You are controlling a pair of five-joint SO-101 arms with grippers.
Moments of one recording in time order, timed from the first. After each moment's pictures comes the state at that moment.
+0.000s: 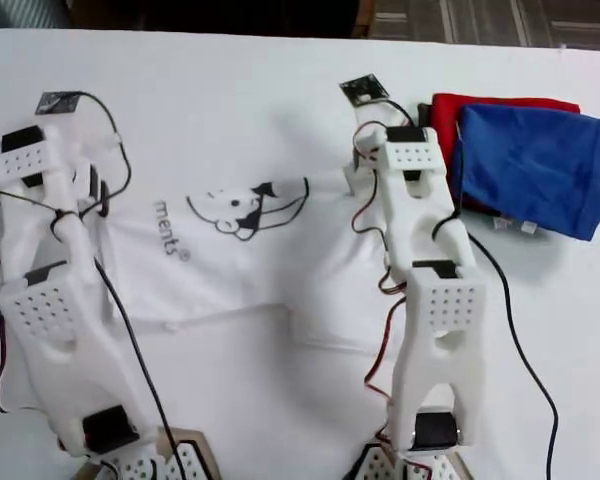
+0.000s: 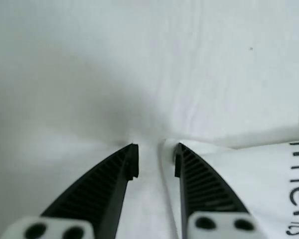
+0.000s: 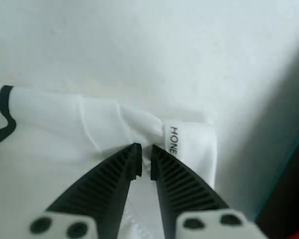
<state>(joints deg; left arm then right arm) -29.3 42.5 -30.7 78.5 -12.8 -6.4 44.4 -28.2 65.4 20.1</state>
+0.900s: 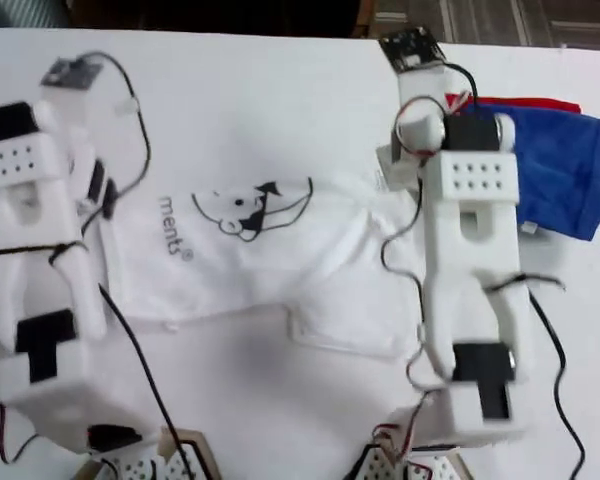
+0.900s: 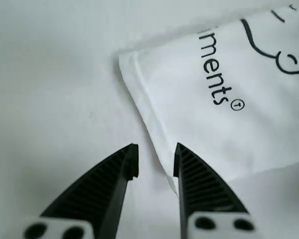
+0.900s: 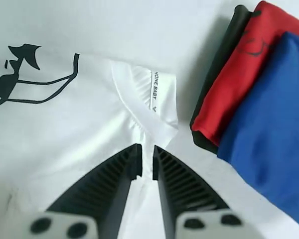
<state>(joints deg) -23.9 7.3 -11.2 94.9 -20.3 -5.1 -1.1 -8.2 81.8 20.2</state>
